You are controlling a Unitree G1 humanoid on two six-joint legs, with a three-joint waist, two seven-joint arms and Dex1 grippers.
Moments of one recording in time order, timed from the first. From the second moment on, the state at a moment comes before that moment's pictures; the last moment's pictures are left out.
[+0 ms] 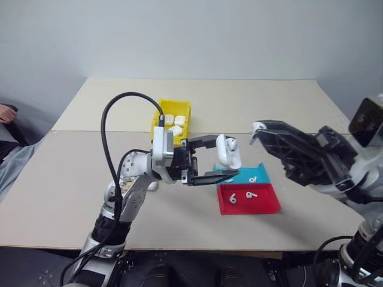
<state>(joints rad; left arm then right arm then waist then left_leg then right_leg) -0.56 0.28 -0.15 -0.23 -0.60 0.11 -1.10 -0.43 -0.49 -0.51 -0.69 1.47 0.96 0.56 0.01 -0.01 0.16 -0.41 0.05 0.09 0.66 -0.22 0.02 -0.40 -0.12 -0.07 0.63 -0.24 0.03</state>
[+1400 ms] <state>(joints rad) -0.54 0.28 -0.14 -0.25 -0.59 0.11 -1.09 -0.26 -0.64 -0.29 -0.68 1.29 0.68 0.68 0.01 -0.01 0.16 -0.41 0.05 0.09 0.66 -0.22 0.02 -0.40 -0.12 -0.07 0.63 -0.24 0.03</state>
